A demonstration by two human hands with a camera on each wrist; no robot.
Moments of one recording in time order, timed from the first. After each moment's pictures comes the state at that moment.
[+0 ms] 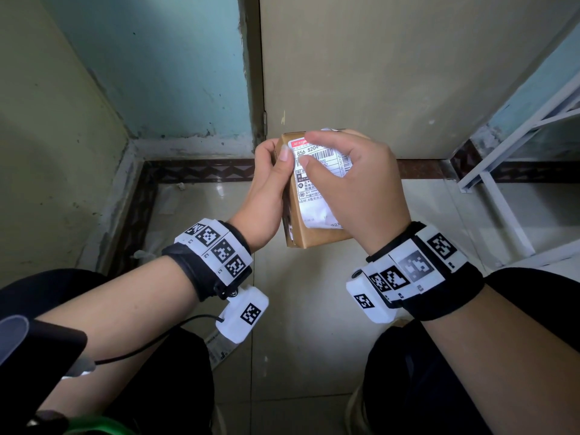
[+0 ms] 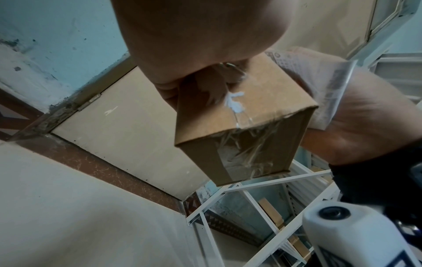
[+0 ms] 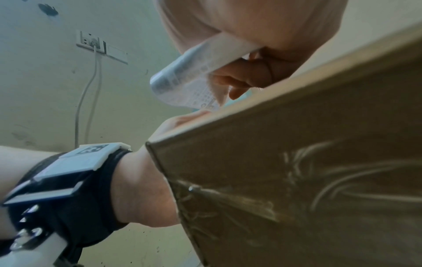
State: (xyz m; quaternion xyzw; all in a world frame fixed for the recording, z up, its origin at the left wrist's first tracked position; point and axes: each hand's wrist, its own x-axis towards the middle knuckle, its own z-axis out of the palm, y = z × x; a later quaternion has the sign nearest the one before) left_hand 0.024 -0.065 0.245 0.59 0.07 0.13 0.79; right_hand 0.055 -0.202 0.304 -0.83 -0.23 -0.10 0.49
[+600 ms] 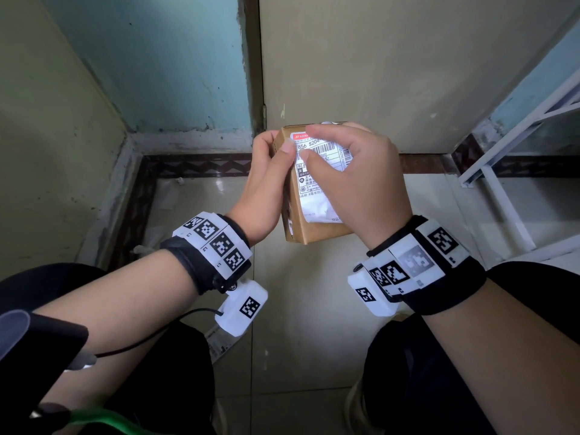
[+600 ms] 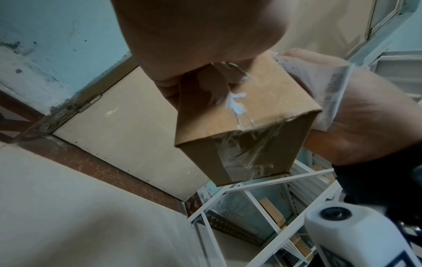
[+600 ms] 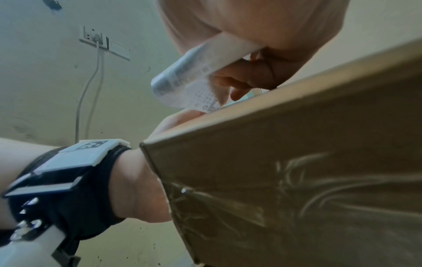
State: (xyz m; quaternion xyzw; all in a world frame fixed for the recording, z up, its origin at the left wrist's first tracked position) left_hand 0.024 -0.064 0.247 0.62 0.08 0.13 0.77; right_hand 0.056 -0.202 0.301 -0.84 -0.24 -0.12 0.48
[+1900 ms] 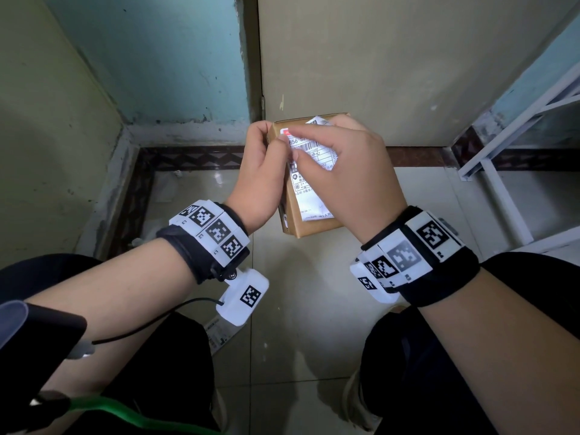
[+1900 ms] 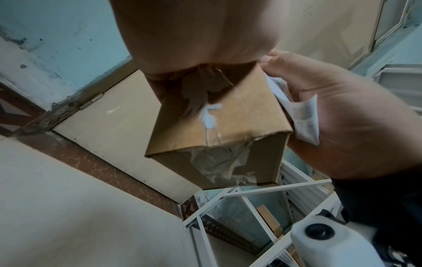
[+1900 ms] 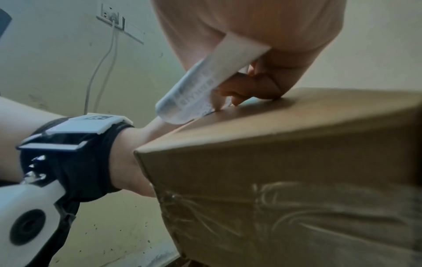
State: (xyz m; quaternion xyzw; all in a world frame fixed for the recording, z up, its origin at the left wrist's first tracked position) left_hand 0.025 -0.064 0.257 0.66 0.13 0.17 0.72; right_hand 0.052 -0.200 0.301 -0.86 -0.29 -0.11 0.41
